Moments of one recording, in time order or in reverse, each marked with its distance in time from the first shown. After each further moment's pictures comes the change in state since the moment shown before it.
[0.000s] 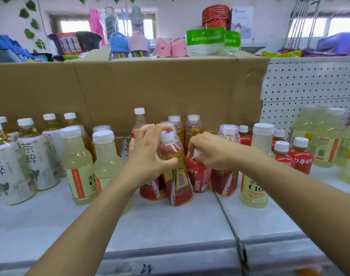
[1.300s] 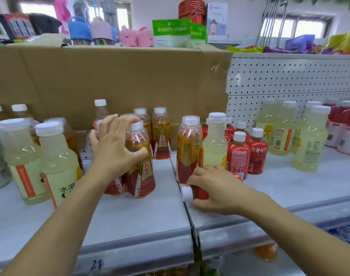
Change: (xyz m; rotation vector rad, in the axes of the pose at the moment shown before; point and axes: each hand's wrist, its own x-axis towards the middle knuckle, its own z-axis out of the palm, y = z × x) left_hand 0.006 0.013 0.036 0.214 0.164 -0.003; right_hand -0.116 0.047 0.070 -0.120 0.100 -0.038
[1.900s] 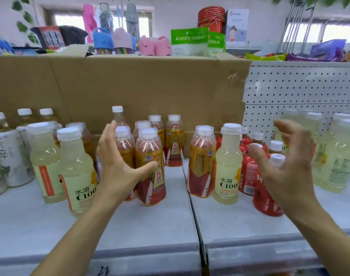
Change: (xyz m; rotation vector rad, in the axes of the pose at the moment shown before) left_hand -0.030 -0.013 0.008 -0.343 0.149 -0.216; right_hand -0.019 0.039 -0.043 0.453 0.997 0.382
